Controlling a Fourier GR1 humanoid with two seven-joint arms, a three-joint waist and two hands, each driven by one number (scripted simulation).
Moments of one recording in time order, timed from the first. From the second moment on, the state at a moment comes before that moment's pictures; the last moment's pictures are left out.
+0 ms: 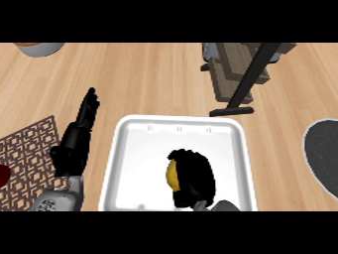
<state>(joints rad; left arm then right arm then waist) -0.11 0.04 -0.10 -1.58 -0.16 0.19 0.04 -0.23 0.00 0.74 -1.39 0.92 0.00 0.74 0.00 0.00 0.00</state>
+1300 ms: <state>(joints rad) -0.14 0.05 -0.06 -1.55 -0.15 0.18 0.04 -0.80 -0.02 0.42 -1.58 0.98 0.66 0.97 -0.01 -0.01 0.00</state>
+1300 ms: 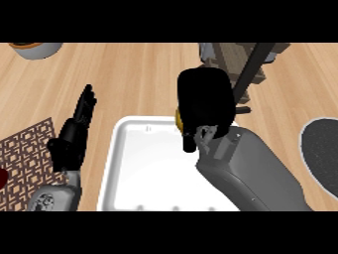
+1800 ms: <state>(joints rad) -0.13 0.04 -0.07 -1.56 -0.16 0.18 0.05 -1.14 -0.04 0.11 -1.67 1.00 0.87 0.96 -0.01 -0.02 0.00</state>
